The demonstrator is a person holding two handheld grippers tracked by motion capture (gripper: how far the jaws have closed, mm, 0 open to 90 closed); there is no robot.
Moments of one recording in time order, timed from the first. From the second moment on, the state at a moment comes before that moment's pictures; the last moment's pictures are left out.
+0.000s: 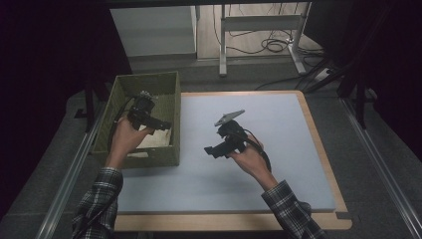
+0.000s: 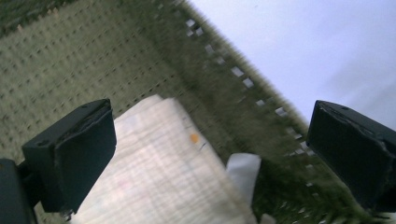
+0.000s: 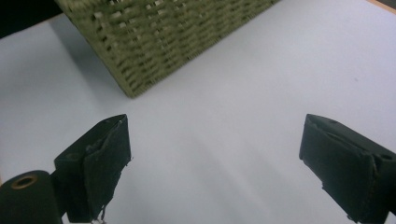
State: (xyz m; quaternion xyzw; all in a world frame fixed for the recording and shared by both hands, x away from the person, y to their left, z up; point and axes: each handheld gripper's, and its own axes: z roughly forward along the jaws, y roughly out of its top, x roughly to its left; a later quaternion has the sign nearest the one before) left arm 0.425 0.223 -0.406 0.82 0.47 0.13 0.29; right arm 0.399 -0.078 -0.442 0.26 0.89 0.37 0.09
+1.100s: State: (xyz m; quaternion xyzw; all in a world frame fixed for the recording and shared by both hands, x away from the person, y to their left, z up) left arm 0.363 0.092 -0.448 0.87 0.34 0.12 0.34; right arm 0.355 -0.213 -0.474 0.30 0.87 0.36 0.13
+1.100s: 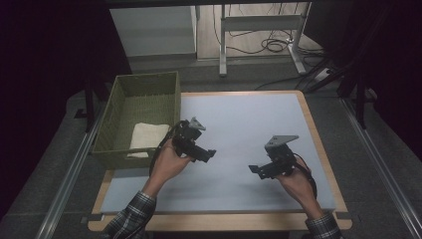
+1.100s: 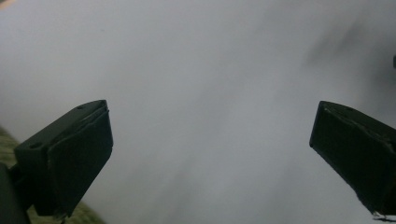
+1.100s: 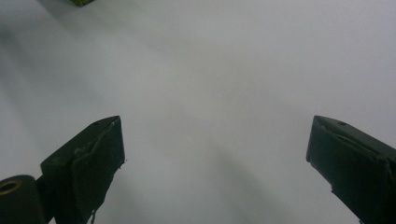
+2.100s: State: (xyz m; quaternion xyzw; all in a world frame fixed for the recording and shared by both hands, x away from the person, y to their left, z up) left arm 0.311 0.090 -0.547 0.86 0.35 0.12 0.35; right arm 0.324 -0.247 -0.533 0.31 0.87 0.35 0.15
